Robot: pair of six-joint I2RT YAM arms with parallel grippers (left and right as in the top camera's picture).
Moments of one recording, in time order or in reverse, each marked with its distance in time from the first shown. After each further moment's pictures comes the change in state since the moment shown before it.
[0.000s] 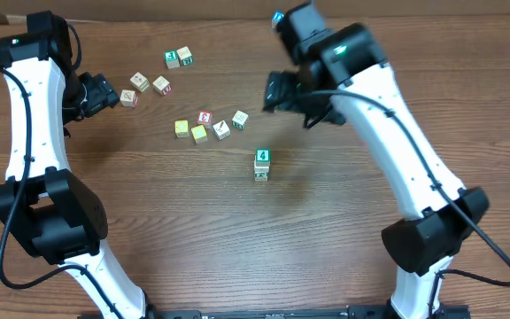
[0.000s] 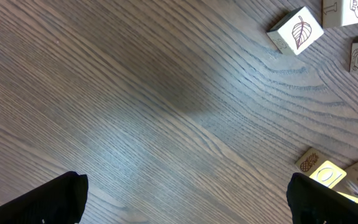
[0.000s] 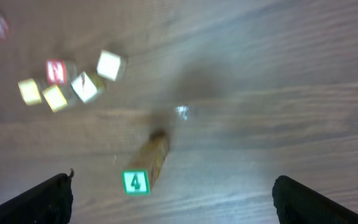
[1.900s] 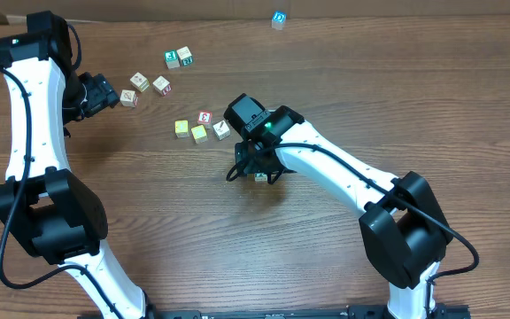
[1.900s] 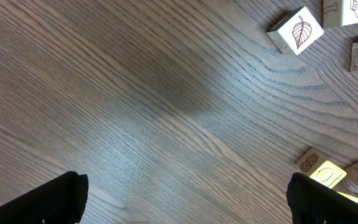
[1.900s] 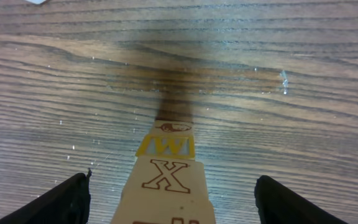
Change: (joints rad) left arm 0.000 0.000 0.000 0.000 0.000 0.000; right arm 0.199 0.003 -0.585 0.504 0.049 -0.002
